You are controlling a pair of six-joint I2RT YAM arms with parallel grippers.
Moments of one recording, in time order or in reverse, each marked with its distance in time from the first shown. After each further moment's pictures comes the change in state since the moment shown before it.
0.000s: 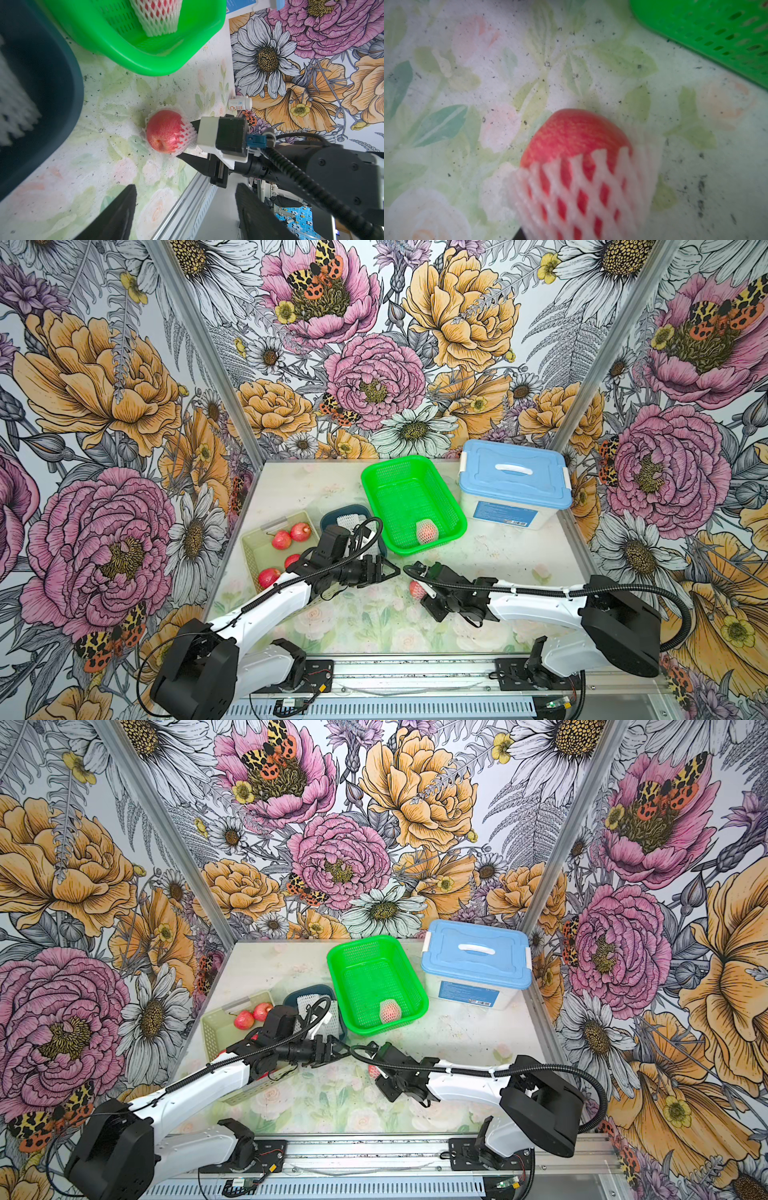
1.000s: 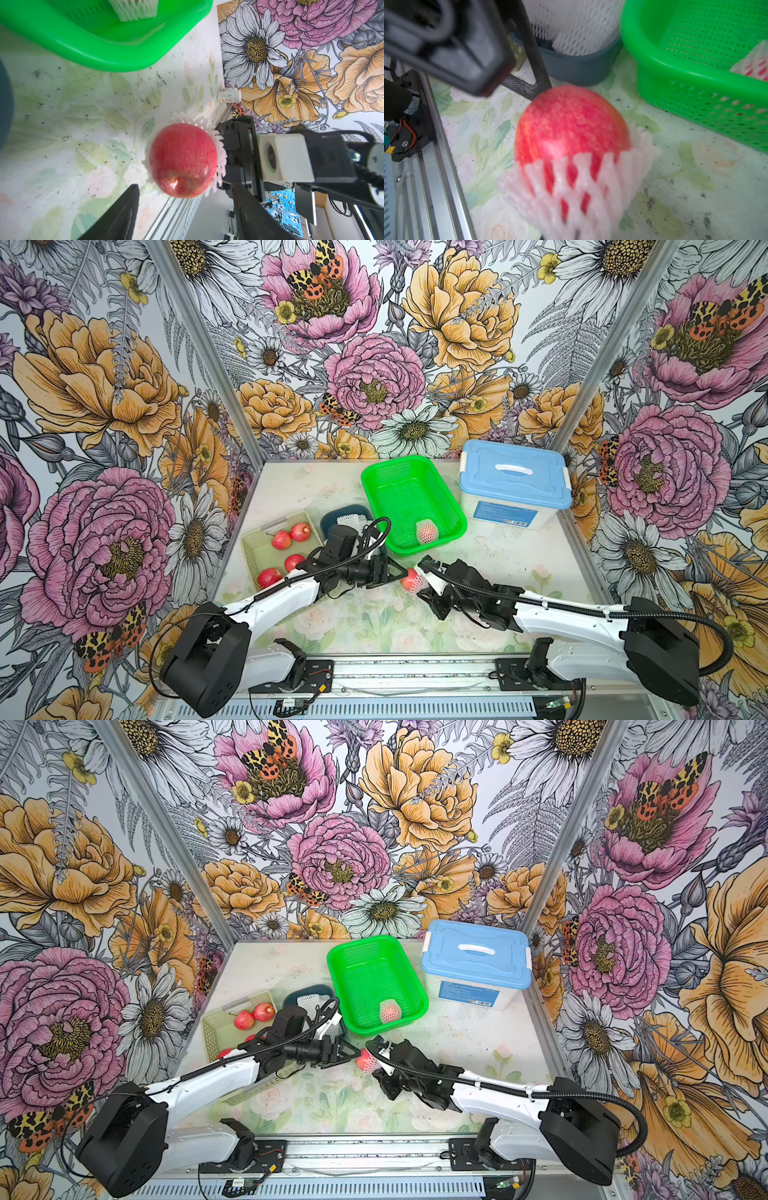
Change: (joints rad) left arm -0.063 0.084 -0.004 0.138 0.071 -0.060; right arm -0.032 -0.236 -0.139 0.238 -0.168 -0.007
